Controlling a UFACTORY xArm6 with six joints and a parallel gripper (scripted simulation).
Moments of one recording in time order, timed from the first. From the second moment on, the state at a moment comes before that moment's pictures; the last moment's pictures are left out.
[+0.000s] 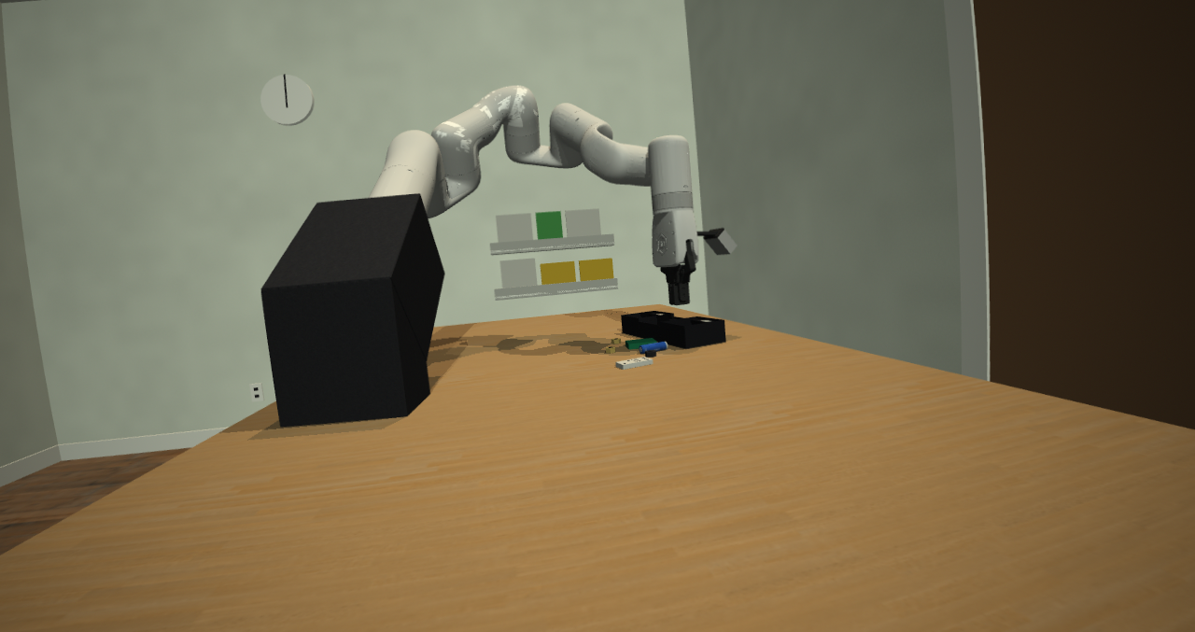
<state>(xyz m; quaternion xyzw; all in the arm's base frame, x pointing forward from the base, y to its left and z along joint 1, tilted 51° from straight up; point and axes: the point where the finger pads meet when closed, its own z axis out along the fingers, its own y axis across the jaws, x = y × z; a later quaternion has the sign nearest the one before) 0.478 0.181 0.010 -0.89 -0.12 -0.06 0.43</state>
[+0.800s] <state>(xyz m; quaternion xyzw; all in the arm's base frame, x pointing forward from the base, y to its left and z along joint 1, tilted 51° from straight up) 0.465 0.226 0.036 -0.89 -0.12 -0.06 0.43</state>
